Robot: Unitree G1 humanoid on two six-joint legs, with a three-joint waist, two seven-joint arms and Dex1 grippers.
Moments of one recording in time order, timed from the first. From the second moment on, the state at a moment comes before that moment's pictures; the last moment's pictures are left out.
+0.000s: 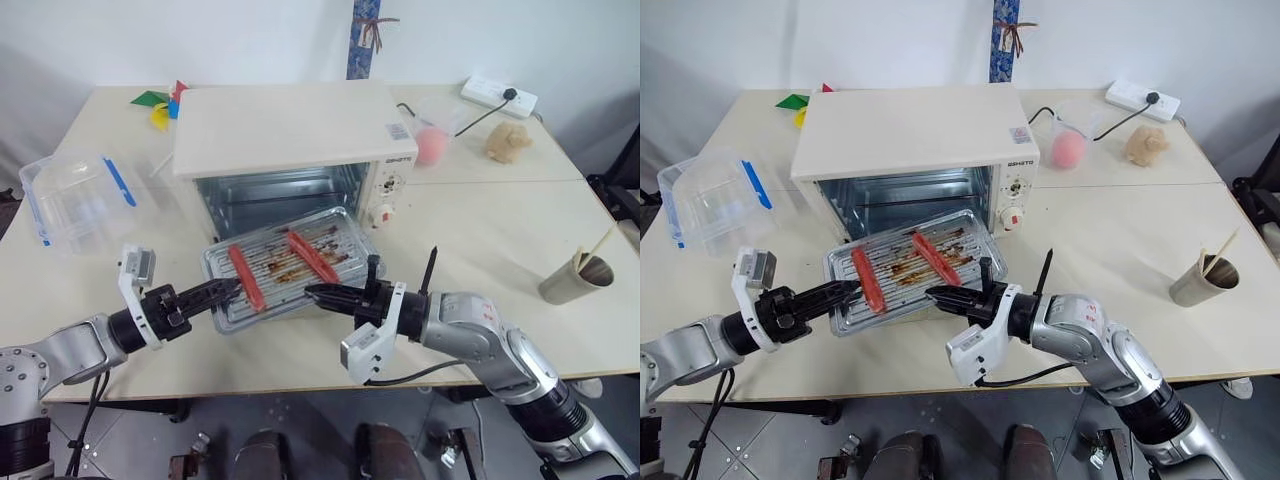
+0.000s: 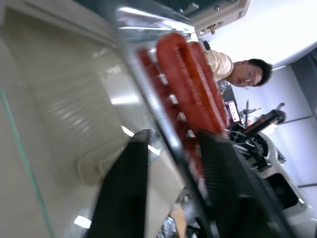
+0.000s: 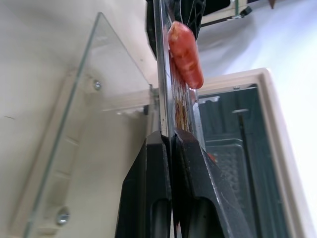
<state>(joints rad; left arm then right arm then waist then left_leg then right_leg) -0.11 0.75 0.41 -0.12 -1.72 1.21 -0.18 -0.39 -0.56 0.37 -0.36 -0.51 -0.43 0.66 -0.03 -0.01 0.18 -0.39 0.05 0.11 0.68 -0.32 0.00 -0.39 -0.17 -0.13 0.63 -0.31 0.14</state>
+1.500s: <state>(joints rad) -0.05 0.80 0.25 -0.05 -1.96 1.13 0.01 -0.50 -0.70 0.25 -0.49 0.17 -0.07 1.04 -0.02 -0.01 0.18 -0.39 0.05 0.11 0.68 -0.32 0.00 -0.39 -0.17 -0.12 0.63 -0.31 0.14</state>
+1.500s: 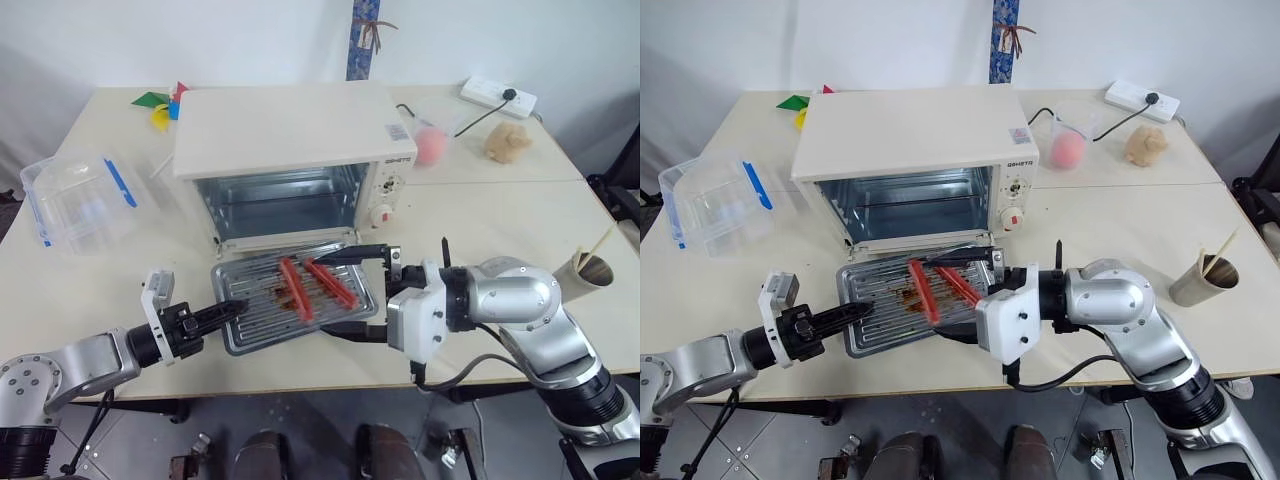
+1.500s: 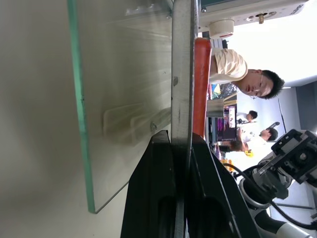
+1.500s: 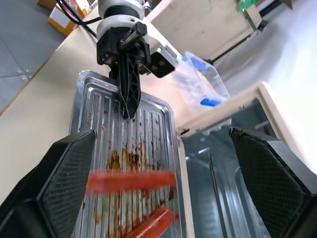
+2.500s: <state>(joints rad) 0.16 0.52 0.46 -0.24 -1.96 1.05 0.03 -0.45 -0.79 0.16 0.03 0.00 -0.27 1.05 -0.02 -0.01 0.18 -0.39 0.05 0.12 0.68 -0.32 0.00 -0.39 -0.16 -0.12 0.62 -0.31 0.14</state>
